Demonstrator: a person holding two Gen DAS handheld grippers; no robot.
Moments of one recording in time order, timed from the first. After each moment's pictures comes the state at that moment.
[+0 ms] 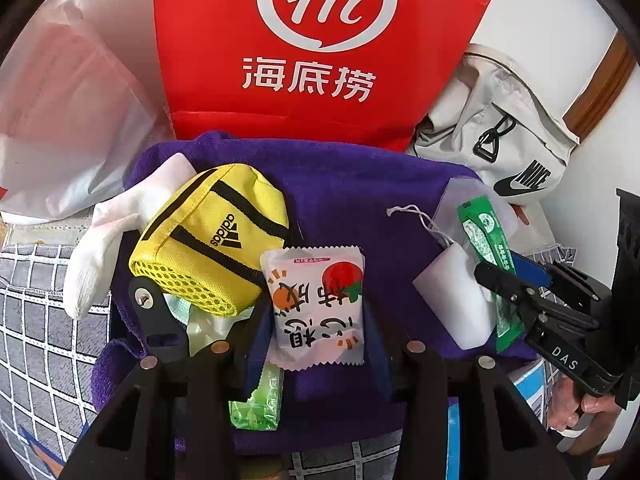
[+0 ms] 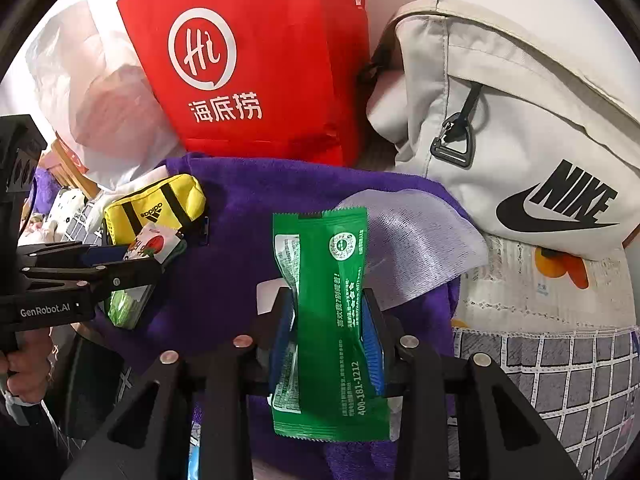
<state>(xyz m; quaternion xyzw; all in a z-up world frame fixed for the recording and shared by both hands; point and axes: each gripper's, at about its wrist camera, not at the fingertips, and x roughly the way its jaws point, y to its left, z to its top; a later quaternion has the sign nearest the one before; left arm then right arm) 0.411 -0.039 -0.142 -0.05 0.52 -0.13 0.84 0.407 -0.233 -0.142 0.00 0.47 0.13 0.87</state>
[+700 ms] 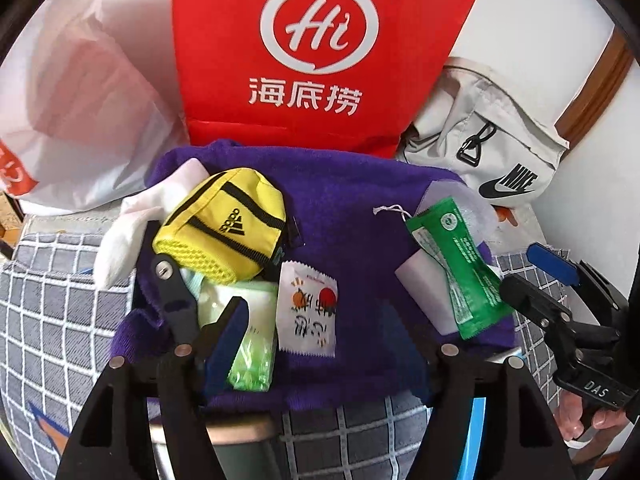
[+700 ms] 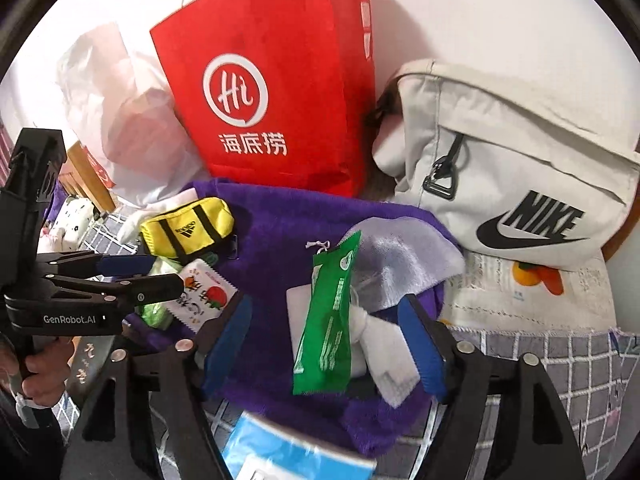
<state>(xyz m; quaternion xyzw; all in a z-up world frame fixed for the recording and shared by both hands) 0.383 -0.038 -0.116 -0.05 0.52 -0.12 0.85 0.368 -0.237 -0.093 0.01 0.43 0.13 0.89</state>
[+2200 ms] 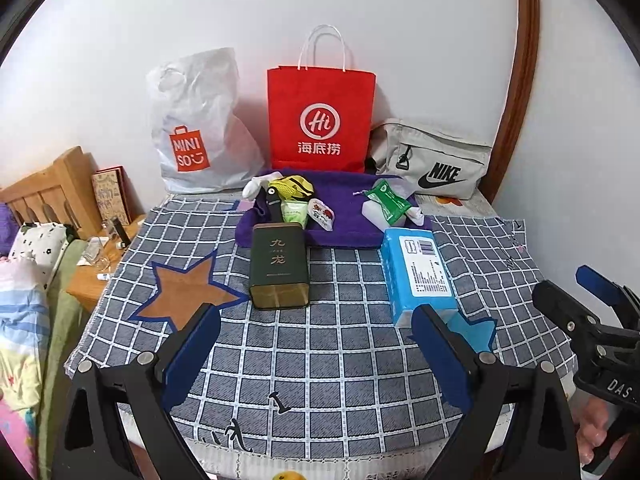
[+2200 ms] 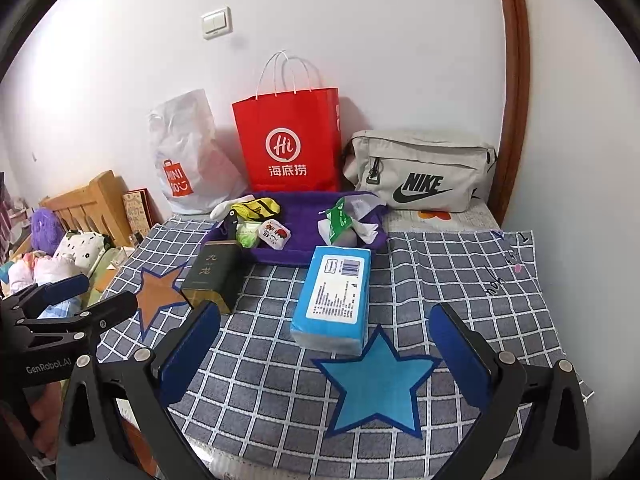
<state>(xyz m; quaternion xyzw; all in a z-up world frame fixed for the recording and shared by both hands) 0.052 -0.015 -0.003 -0.01 0.37 -0.03 0.93 0.041 -0.224 0.008 0.02 0.33 0.04 0.94</state>
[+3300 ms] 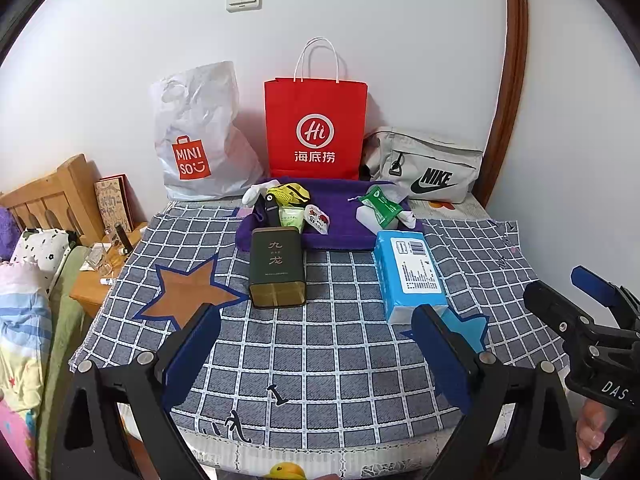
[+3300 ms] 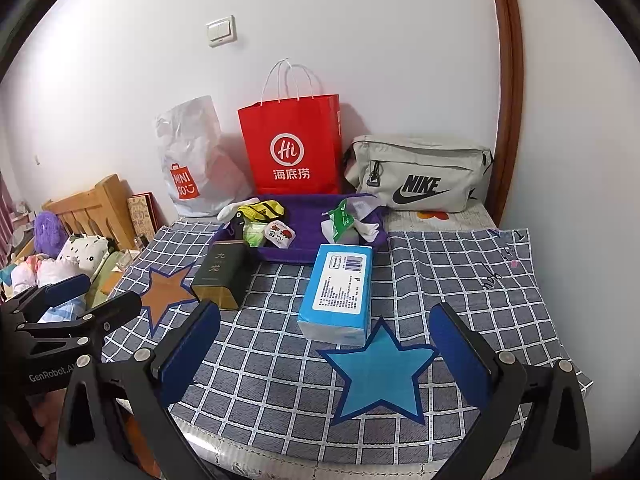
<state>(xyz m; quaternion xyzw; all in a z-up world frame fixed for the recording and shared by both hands) 0.032 -0.022 0.005 -0.01 0.35 -0.04 0.93 0.020 -0.223 0.015 0.03 0.32 0.04 0.95</state>
